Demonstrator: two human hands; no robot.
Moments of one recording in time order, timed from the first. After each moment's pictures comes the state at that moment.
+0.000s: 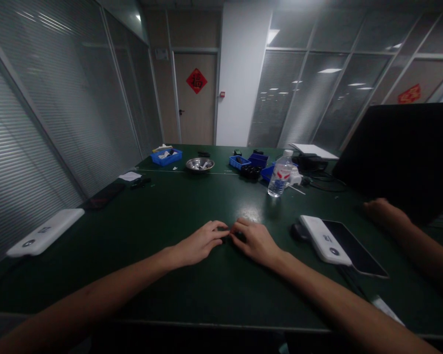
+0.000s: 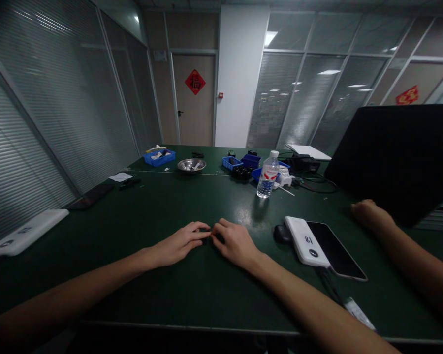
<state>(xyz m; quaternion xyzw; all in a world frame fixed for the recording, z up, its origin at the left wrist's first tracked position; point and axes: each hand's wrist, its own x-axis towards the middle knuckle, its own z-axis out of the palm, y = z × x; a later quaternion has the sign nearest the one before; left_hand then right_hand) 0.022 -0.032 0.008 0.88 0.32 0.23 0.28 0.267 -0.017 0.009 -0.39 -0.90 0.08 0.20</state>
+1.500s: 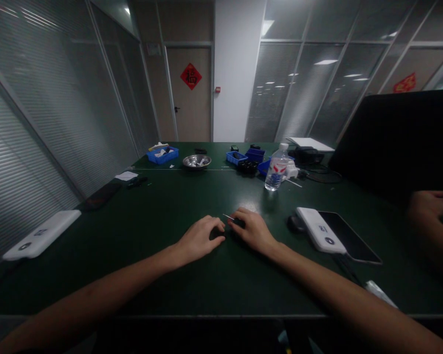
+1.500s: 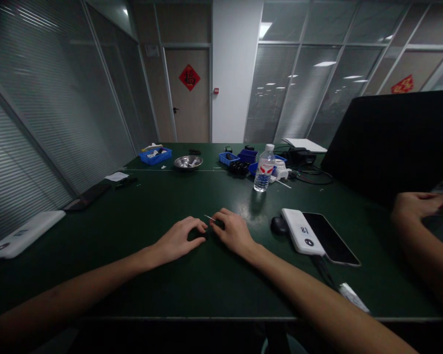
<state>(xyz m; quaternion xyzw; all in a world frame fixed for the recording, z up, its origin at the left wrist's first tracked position) 0.032 -0.035 0.006 0.85 0.42 0.23 0.23 0.266 -0.011 0.009 -0.44 -0.85 0.15 0.26</state>
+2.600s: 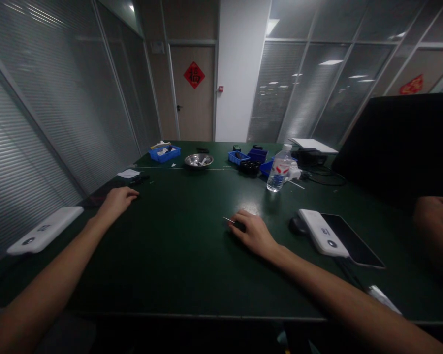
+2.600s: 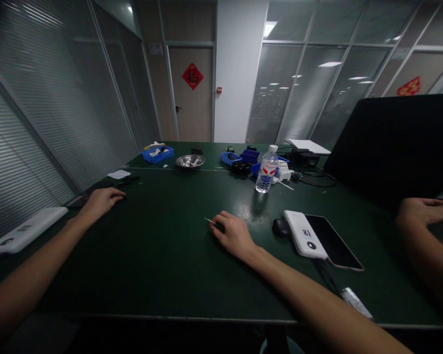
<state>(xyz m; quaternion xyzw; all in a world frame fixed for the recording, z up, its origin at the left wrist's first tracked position) -0.262 0.063 -0.004 0.70 0.68 0.19 0.01 0.265 -0.018 0.015 -0.43 -0.86 0.16 0.24</state>
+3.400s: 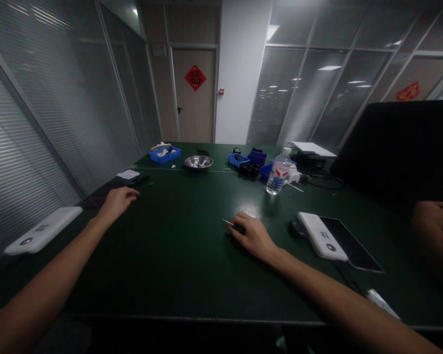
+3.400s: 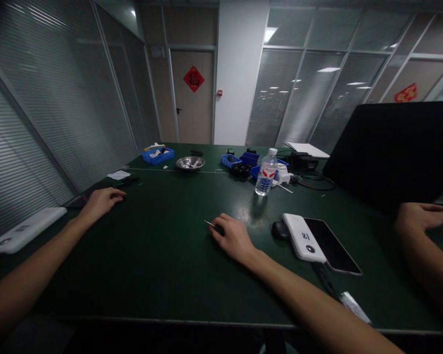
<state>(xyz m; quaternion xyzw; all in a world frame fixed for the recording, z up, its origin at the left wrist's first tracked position) -0.253 0.061 0.001 0.68 0.70 0.21 0.02 0.266 -0.018 0.016 -0.43 -0.86 0.16 0.23</state>
